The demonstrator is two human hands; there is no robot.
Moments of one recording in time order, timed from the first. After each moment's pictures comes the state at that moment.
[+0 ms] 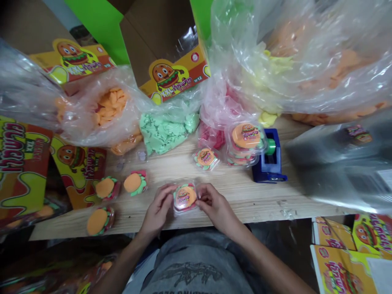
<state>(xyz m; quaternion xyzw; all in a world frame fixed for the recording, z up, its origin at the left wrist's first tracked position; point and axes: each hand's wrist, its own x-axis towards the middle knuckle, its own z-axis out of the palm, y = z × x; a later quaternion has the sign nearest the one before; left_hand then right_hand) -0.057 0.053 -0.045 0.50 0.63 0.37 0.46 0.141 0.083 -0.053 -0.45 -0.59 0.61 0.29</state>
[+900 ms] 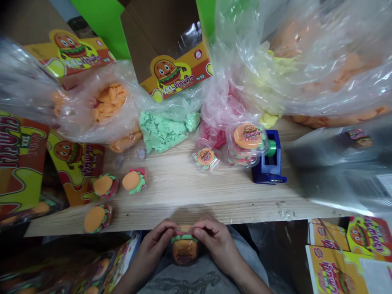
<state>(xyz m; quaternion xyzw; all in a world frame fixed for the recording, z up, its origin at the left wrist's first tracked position) -0.041 0.000 -0.009 0.38 0.63 0.27 0.62 0.146 0.031 -0.030 -0.49 -0.47 0.69 0.25</state>
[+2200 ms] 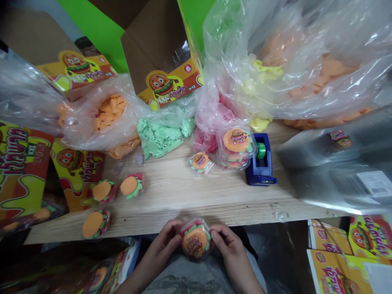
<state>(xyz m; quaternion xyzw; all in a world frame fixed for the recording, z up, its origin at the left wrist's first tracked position) -0.017 -0.003 -0.027 0.39 0.61 0.29 0.63 0.175 0.007 -0.039 -0.56 -0.35 0.69 0.29</state>
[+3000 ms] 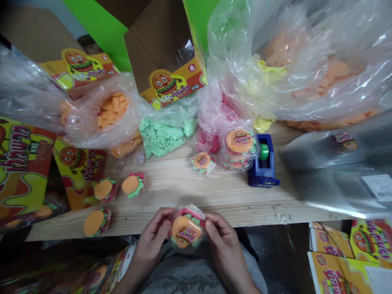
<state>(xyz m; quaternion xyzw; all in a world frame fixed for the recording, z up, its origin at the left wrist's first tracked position) -0.016 0.019 0.000 0.35 0.66 0.38 0.54 0.151 0.026 -0.022 -0.49 -0.17 0.74 0.43</state>
